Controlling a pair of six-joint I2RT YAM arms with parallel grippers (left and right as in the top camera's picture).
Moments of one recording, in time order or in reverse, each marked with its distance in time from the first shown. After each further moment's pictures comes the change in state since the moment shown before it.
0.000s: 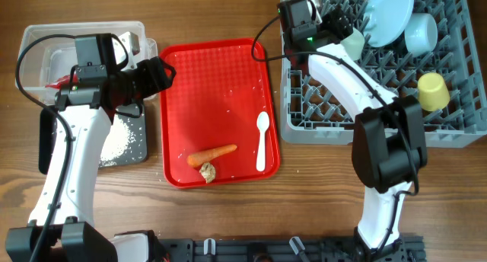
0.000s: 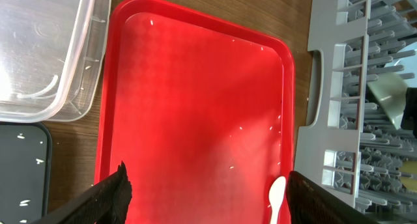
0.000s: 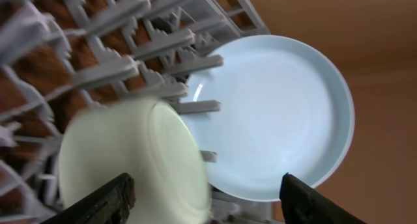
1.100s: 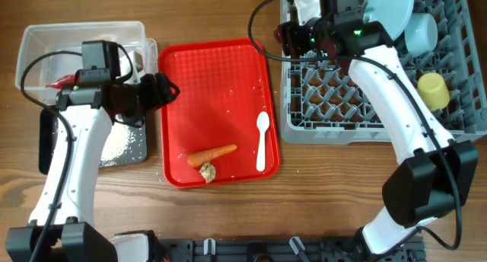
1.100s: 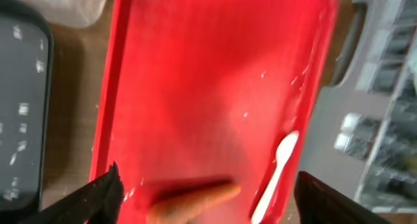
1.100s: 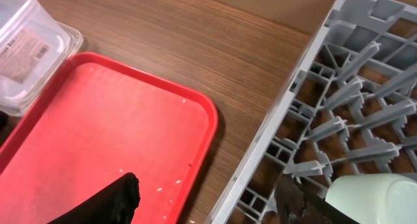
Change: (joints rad) left arm -0.024 0.000 0.000 -0.227 -0.017 -0.060; right arm -0.092 -0.267 0.000 -0.156 -1.172 0.239
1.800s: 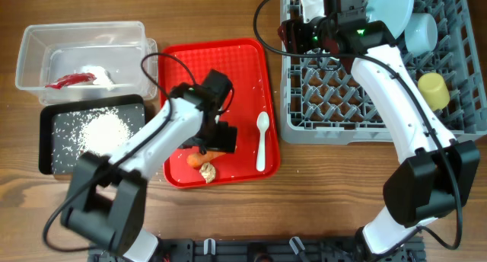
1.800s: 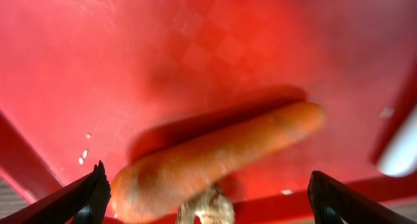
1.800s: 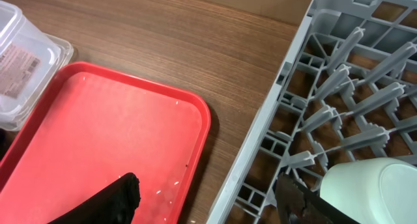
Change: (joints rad) left arm -0.527 0.277 -0.050 -0.097 -0.334 0.043; right arm -0.011 0.000 0.000 -0.001 0.021 0.060
